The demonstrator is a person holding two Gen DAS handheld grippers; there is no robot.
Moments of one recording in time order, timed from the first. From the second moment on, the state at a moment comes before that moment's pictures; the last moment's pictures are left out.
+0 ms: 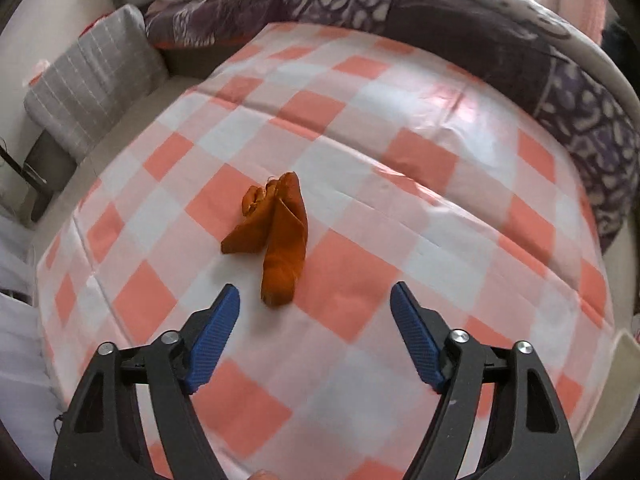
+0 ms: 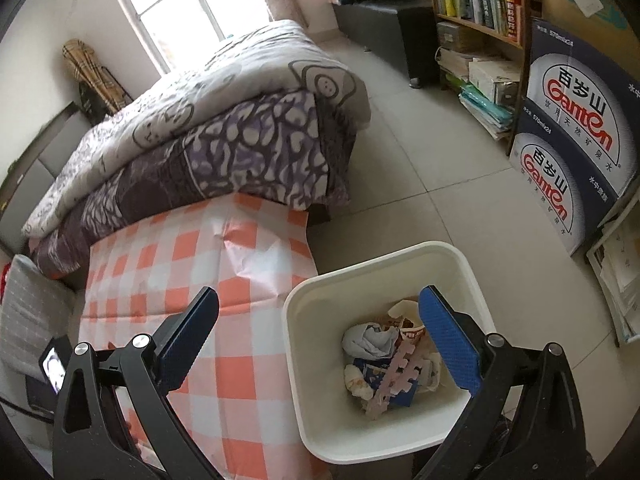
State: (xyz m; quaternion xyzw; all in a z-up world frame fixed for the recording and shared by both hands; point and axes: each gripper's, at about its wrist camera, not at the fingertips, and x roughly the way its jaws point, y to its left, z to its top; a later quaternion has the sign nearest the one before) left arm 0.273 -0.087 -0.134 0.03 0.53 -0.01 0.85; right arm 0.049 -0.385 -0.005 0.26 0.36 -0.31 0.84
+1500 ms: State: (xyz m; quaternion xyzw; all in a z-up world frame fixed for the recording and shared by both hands) left arm 0.186 0.189 0.045 -0.18 0.35 0.00 0.92; right arm 0.303 -0.039 -0.145 0.04 0.50 -0.04 0.87
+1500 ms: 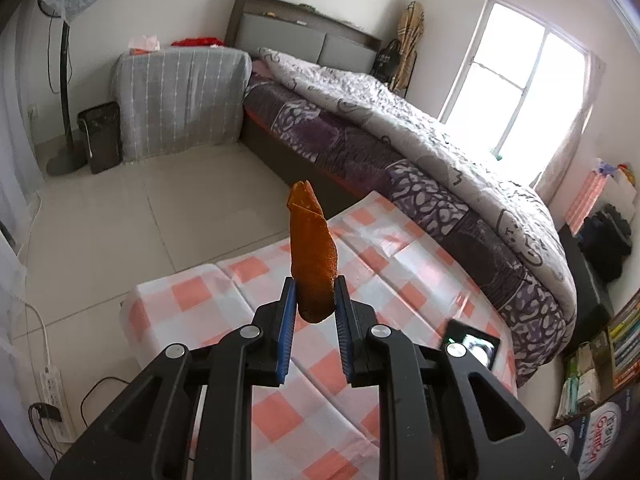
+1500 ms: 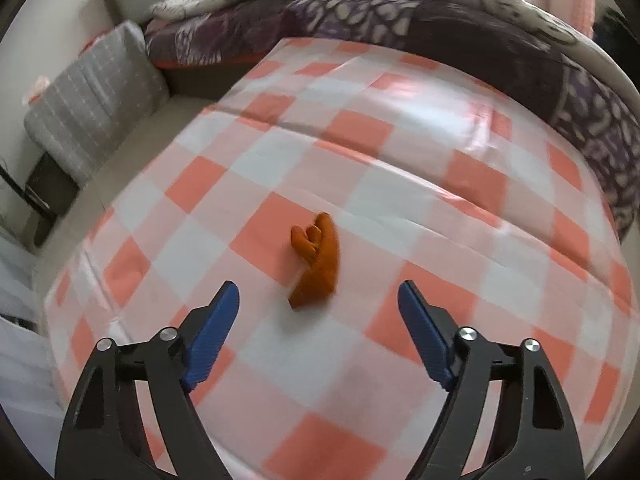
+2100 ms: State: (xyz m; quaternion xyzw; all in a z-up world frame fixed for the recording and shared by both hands) left arm 0.186 0.194 0.034 -0.18 0.36 0.01 0.92; right arm 0.292 -0.048 -0.081 0.04 0.44 -0.02 0.90
